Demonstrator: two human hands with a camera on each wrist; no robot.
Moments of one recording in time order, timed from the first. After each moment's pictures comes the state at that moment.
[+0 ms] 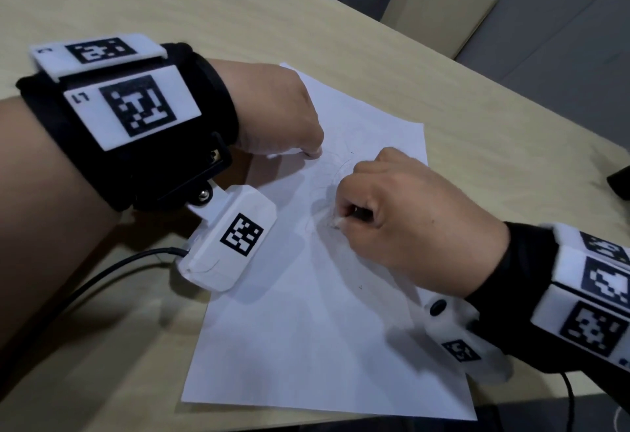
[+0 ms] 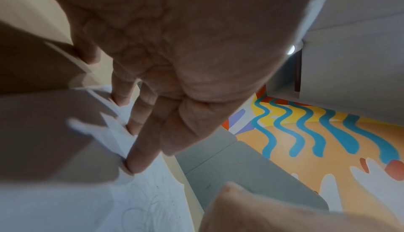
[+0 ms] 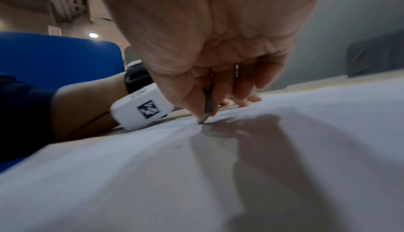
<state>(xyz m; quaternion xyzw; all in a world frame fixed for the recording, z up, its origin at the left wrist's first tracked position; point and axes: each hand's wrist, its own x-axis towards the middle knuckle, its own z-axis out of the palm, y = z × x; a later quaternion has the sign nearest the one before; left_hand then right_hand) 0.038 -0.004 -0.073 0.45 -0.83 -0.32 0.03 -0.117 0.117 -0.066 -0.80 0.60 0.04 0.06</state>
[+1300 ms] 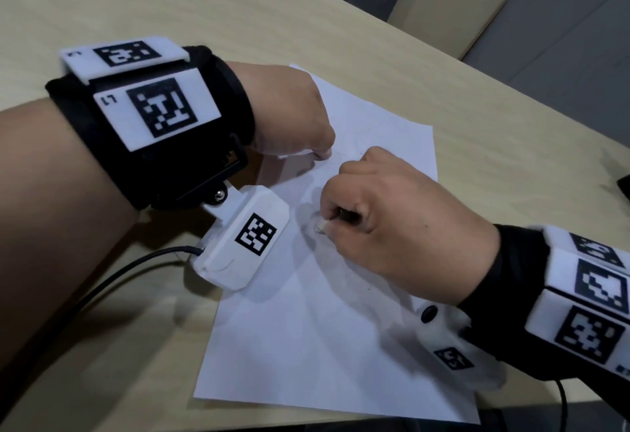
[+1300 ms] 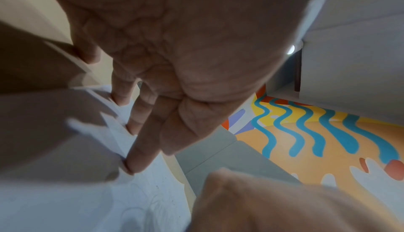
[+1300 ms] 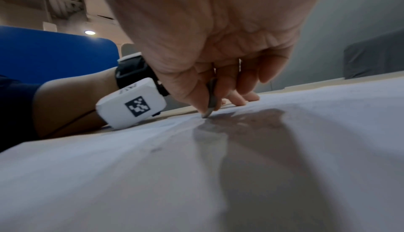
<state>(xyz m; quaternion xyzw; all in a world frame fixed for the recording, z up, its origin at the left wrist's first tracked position) 0.036 -0.003 -0.072 0.44 -0.85 -0.29 0.02 -0.100 0.115 -0.069 -0.82 0.57 0.02 0.07</state>
